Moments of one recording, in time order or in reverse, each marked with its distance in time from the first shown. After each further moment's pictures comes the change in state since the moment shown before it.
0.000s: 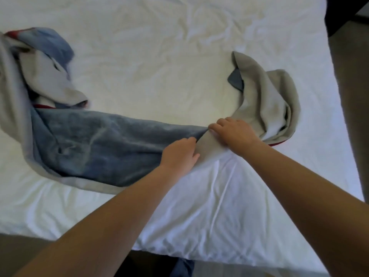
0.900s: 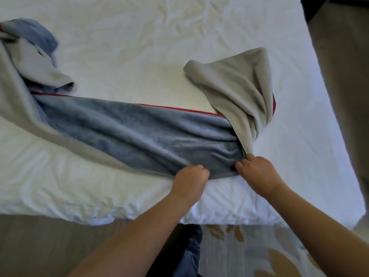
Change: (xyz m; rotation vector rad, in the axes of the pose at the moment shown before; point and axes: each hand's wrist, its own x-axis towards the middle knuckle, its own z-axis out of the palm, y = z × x) left_hand -0.114 0.058 0.095 0.055 -0.096 0.221; right_hand -0.186 -0.031 0.115 -0.059 0.170 -0.003
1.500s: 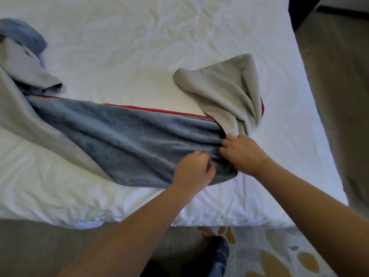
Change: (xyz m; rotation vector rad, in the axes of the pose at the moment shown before) left_hand 0.027 0.035 -0.024 -0.293 0.220 -0.134; right_hand 0.039 0.034 -0.035 -0.058 0.142 -0.264
